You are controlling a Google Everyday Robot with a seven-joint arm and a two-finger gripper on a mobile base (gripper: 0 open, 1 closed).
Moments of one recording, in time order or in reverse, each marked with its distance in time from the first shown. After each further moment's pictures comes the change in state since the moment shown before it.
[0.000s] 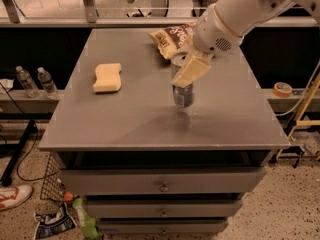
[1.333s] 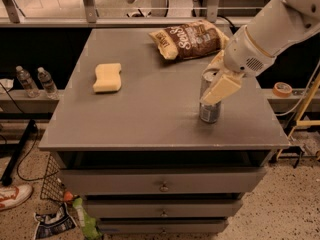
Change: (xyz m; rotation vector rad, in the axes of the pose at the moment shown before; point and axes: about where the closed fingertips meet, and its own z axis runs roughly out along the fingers) arm 0.077 0.027 -0.014 0.003 0.098 0.134
